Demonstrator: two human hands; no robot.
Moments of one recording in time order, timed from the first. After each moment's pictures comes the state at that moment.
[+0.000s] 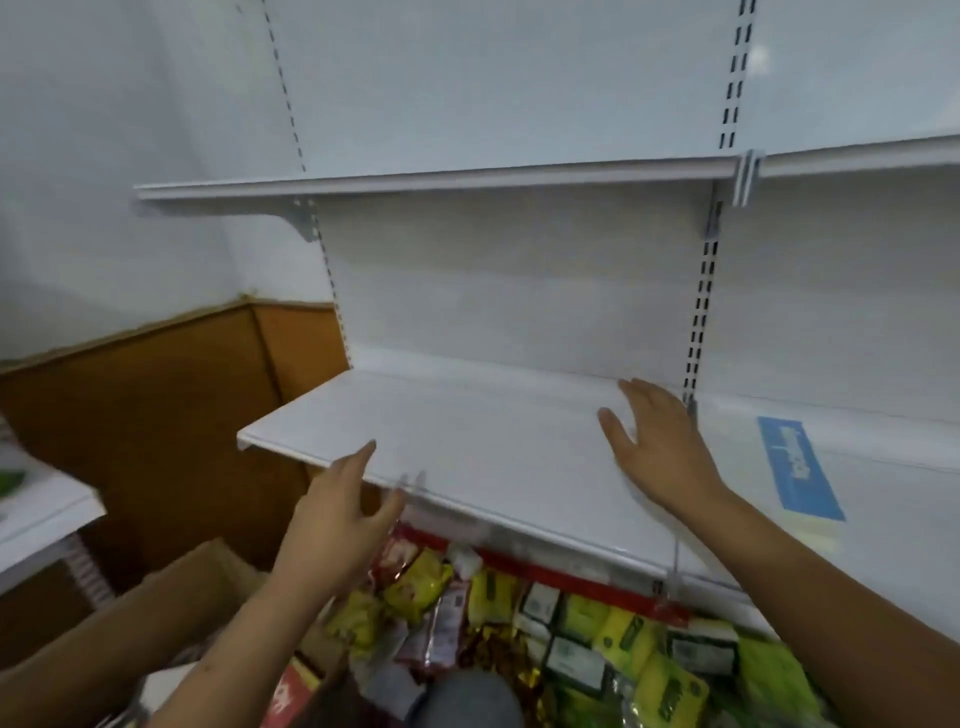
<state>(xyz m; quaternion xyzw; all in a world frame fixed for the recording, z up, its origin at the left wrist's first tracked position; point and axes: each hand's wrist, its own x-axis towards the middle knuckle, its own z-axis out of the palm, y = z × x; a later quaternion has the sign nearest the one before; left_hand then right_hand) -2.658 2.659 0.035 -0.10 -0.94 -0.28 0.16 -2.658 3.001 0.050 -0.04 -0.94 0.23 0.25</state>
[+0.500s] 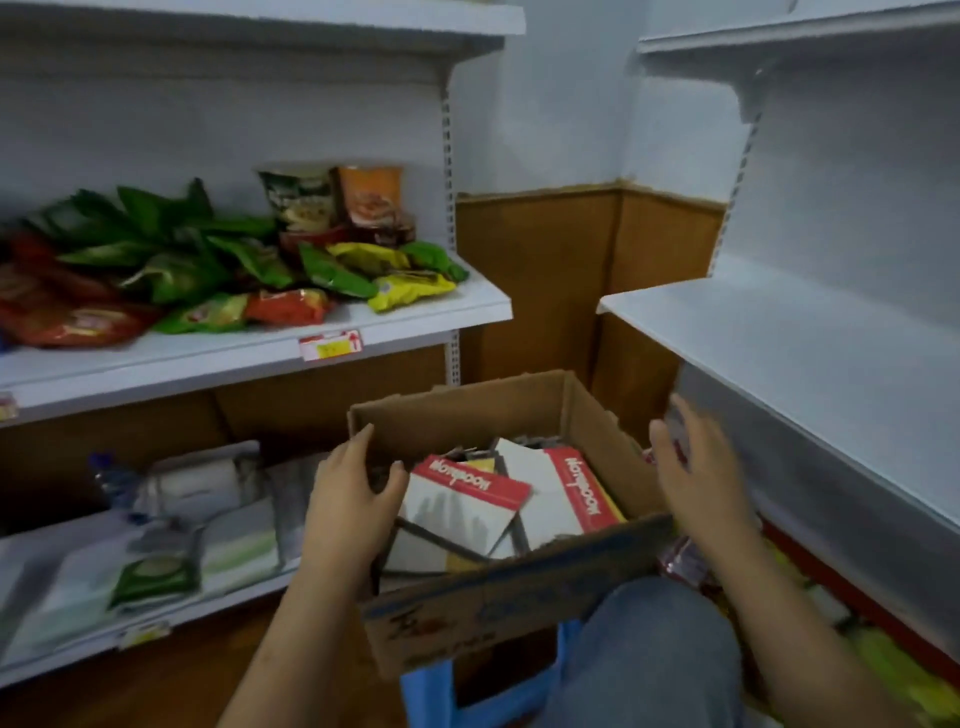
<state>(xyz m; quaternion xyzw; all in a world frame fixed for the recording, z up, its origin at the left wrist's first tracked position) -2.417 2.418 -0.049 0.33 -0.87 -0.26 0.26 -2.592 2.689 -0.026 0.19 -0.89 0.40 0.09</state>
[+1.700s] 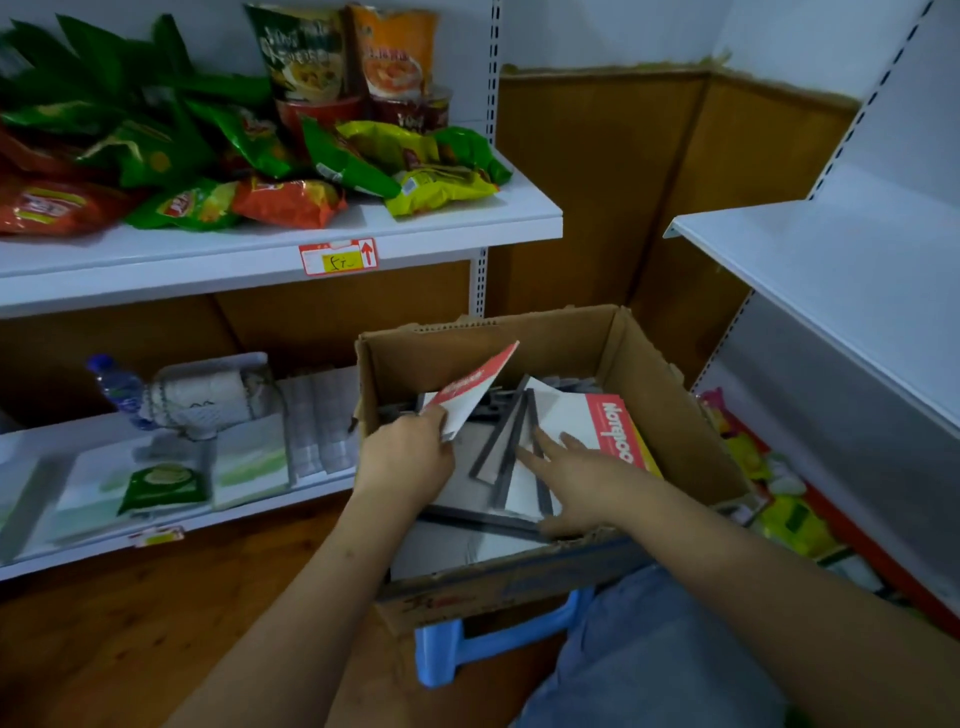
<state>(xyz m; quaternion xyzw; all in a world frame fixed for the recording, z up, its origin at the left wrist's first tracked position) -2.480 2.384 -0.115 0.29 -0.95 -0.11 0.08 -2.620 2.560 -0.116 0.53 -0.80 -0.15 -0.21</state>
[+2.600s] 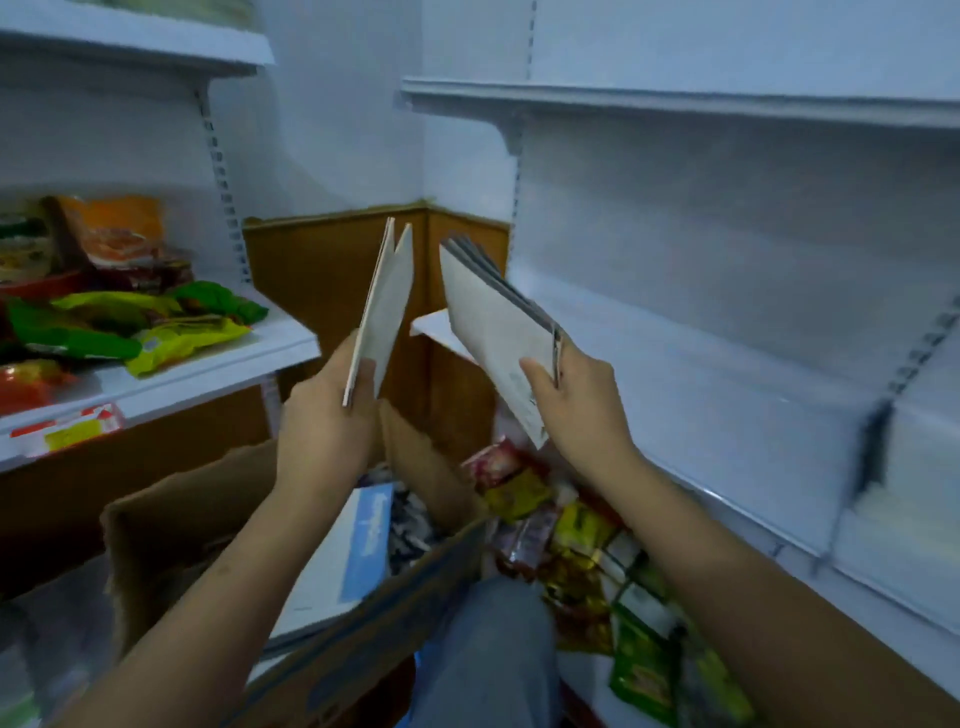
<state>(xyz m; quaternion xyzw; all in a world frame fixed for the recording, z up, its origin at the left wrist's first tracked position) -2.546 2.532 0.066 0.12 -0.84 -0.37 0.37 -2.618 2.744 0.082 0.22 -0.88 0.35 0.26</state>
